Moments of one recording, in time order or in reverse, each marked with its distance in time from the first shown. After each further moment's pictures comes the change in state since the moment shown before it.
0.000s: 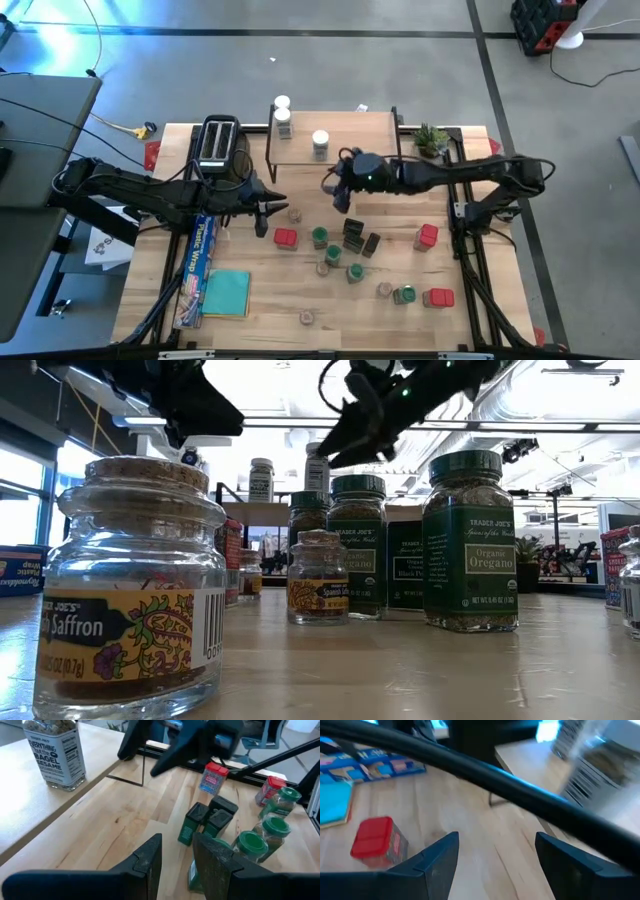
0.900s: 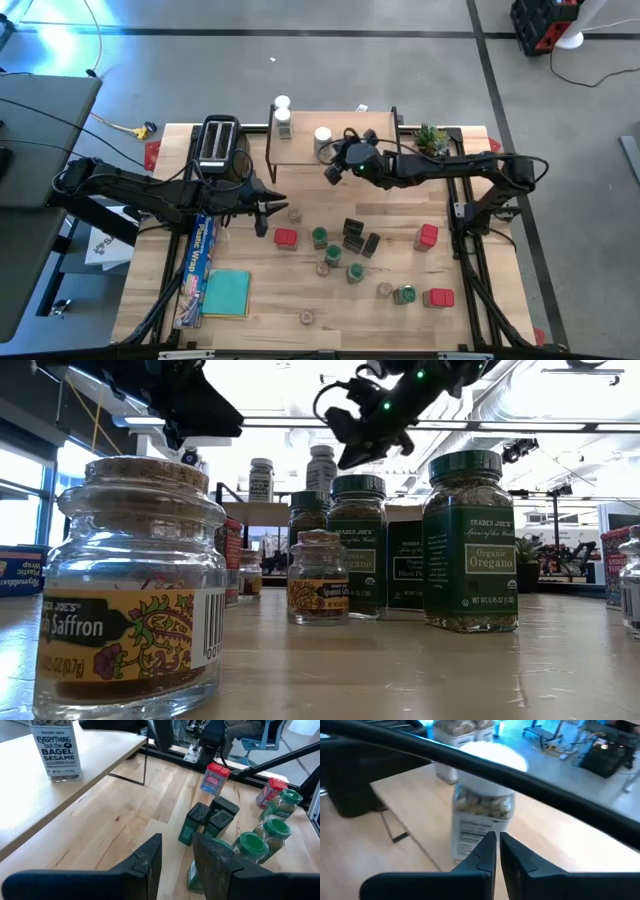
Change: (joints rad) left arm 0.000 0.000 0.000 -0.007 -0.008 -0.024; right arm -0.052 0.057 0.096 -0.044 0.440 0.089
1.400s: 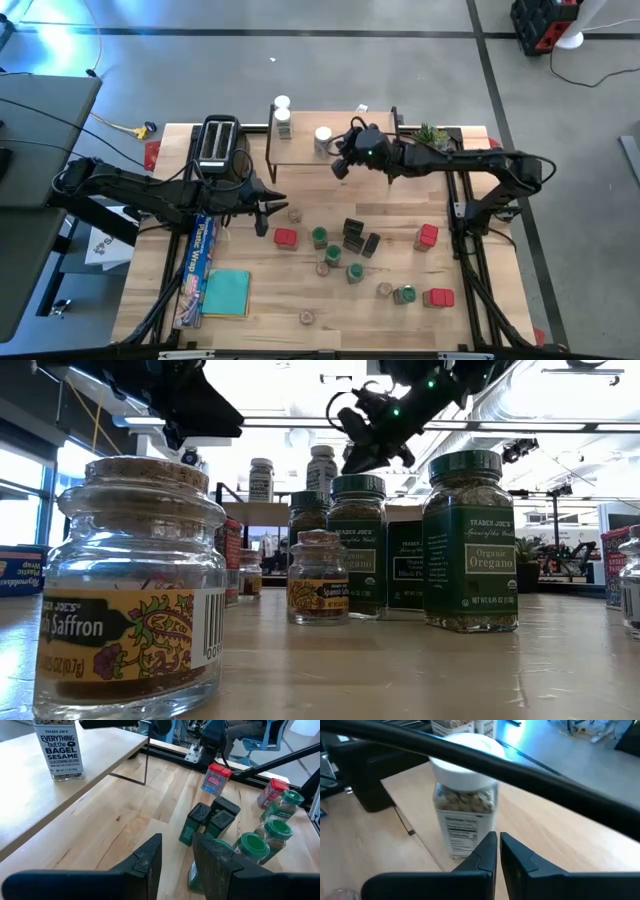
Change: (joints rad) left arm 0.000 0.000 0.000 0.000 -0.003 -0.004; right arm -0.107 -0.056 -0.046 -0.005 -0.245 0.025
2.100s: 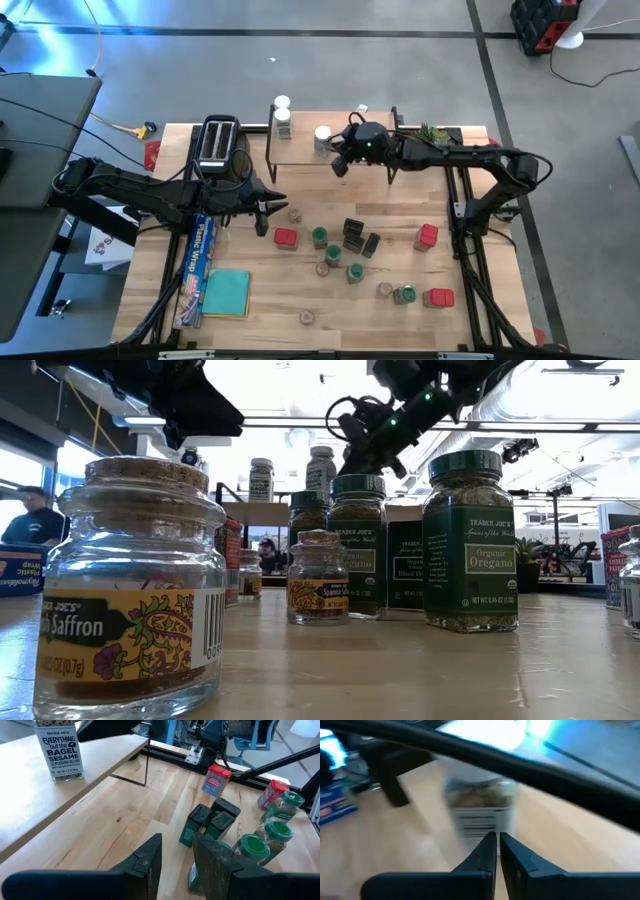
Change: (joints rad) left arm -0.003 0.000 0.000 0.006 -0.008 0.000; right arm -0.080 0.032 0.000 0.034 -0.177 0.003
